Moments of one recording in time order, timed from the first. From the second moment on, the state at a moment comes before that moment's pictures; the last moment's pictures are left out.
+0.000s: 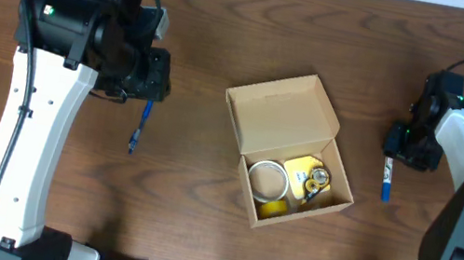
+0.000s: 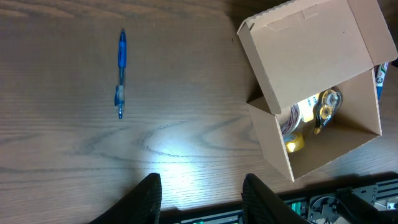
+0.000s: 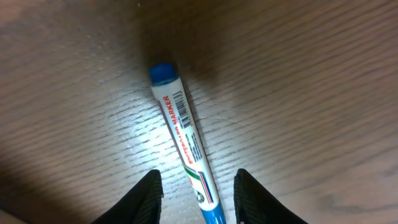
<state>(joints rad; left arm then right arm) -0.20 1.60 1.93 -1.64 0.21 -0.20 -0.17 1.86 1.25 -0.93 0.09 0.19</state>
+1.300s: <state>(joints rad) -0.20 1.60 1.93 -1.63 0.17 -0.20 -0.09 1.99 1.31 -1.01 0.01 0.14</state>
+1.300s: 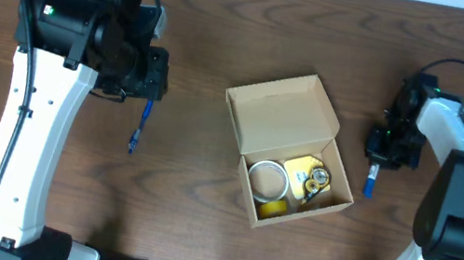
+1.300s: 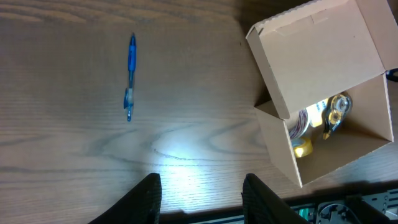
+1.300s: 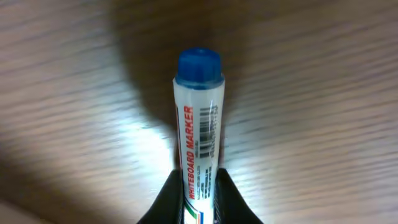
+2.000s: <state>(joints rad) -0.20 1.60 1.93 -1.63 0.17 -0.20 0.06 1.90 1.73 -1.31 0.00 0.02</state>
